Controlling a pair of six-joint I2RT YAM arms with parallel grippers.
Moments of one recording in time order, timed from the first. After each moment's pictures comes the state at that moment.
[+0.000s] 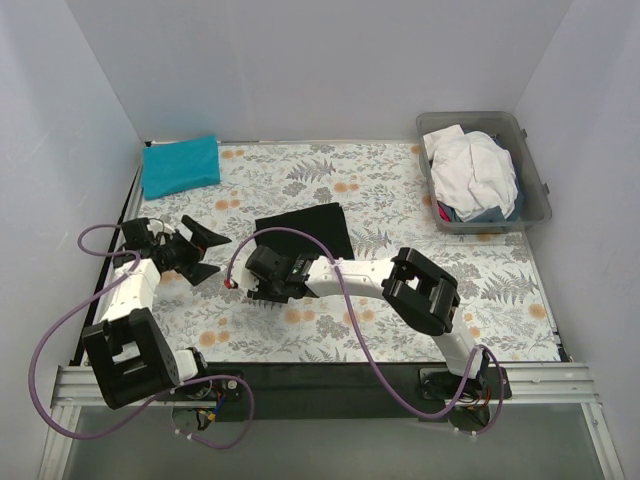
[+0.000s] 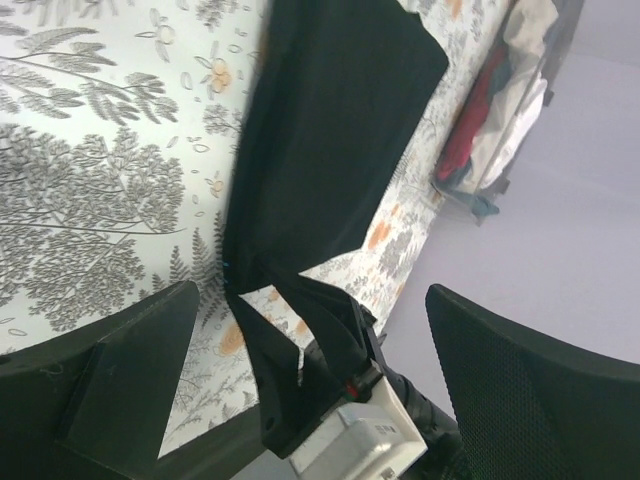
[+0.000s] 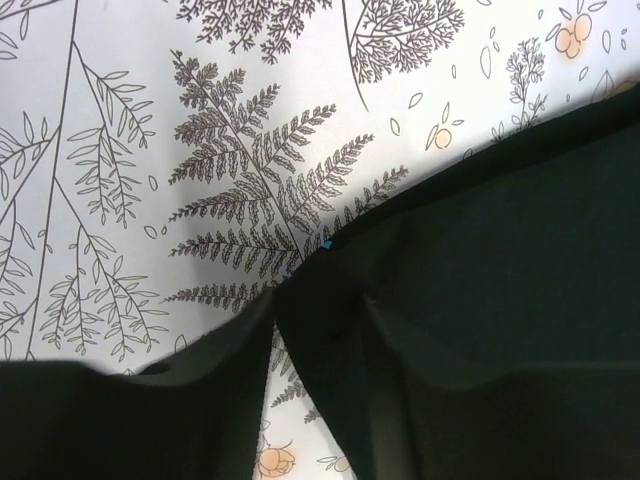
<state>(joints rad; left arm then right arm) 0.35 1.27 0.73 -0.45 0.81 -0.67 1.19 2.09 1.50 -0.35 0.07 -0.40</state>
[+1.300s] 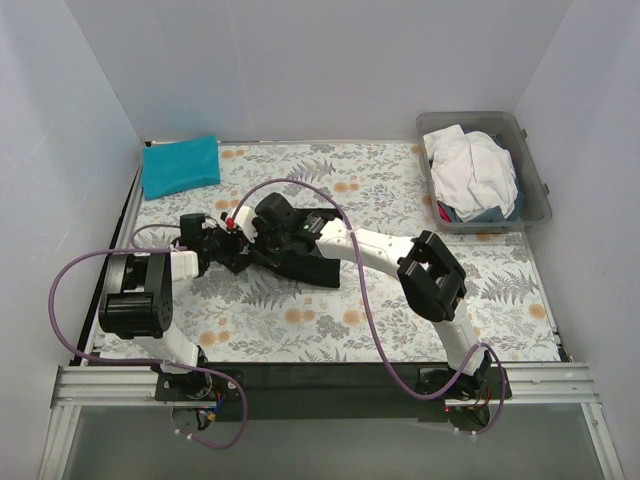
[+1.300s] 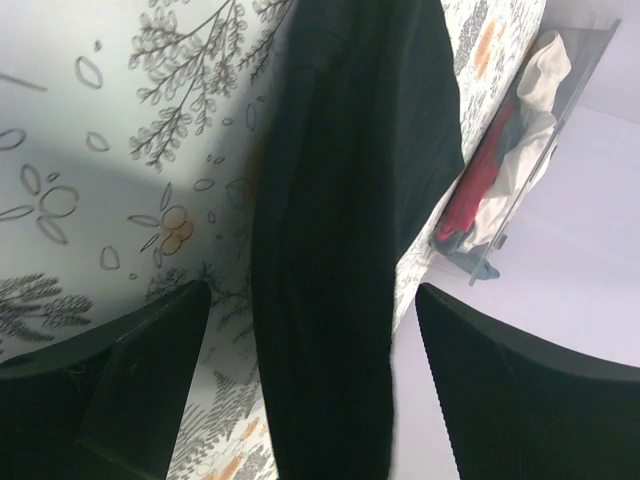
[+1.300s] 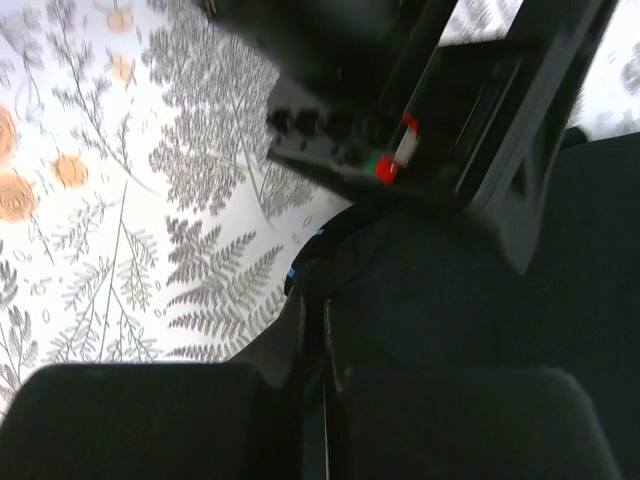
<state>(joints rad) 0.02 1.63 0.61 0.27 0.56 -1.09 1.03 2.09 1.70 -0.37 -0.26 -0.23</state>
